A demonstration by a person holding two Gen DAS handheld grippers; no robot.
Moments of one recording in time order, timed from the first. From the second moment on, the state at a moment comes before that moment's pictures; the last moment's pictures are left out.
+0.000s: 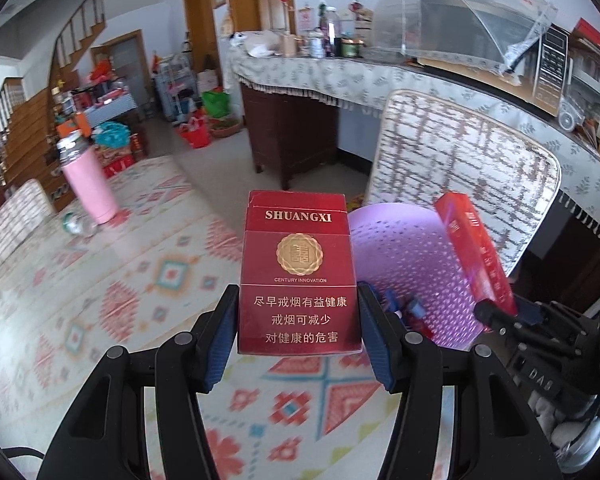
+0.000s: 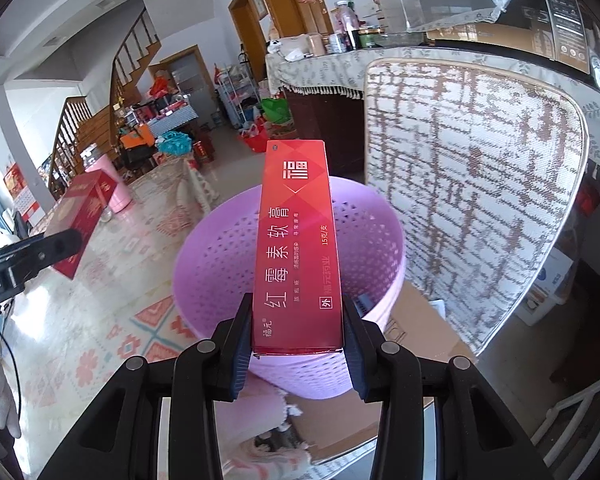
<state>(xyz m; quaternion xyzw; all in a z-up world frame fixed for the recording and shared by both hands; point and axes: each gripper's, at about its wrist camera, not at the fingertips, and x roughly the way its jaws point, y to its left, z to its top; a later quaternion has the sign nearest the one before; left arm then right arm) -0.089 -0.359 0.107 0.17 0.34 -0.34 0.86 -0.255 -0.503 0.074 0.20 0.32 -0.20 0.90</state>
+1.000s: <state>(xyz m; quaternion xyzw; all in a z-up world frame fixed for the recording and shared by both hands) -0.090 -0.339 0.123 0.13 0.32 -0.33 0.88 -0.251 -0.515 0.076 0.23 0.30 -0.20 0.90</state>
